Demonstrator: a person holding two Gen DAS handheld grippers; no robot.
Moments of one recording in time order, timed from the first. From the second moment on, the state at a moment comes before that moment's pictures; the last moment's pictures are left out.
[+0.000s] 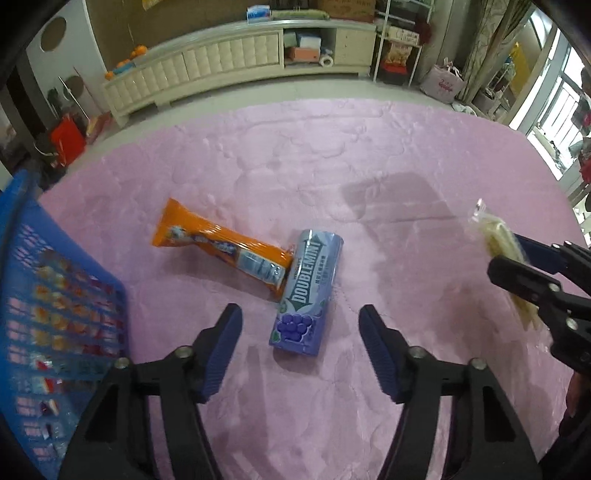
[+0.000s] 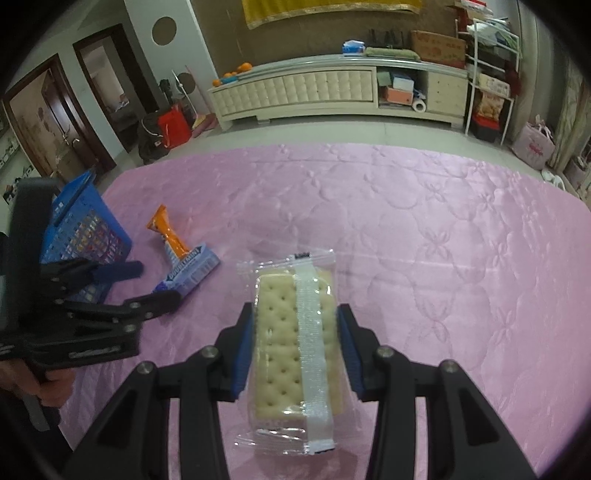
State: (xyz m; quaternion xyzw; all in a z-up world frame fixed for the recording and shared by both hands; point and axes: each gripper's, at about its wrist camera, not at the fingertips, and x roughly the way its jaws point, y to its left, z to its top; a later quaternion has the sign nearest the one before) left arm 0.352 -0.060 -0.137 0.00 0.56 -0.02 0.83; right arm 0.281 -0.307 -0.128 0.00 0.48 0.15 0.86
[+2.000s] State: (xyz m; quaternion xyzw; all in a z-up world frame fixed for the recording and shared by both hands) left arm 0.174 0.013 -0.018 -0.04 0.42 -0.08 0.90; right arm 0.157 -0.171 -0.022 -0.06 0.44 0.20 0.87
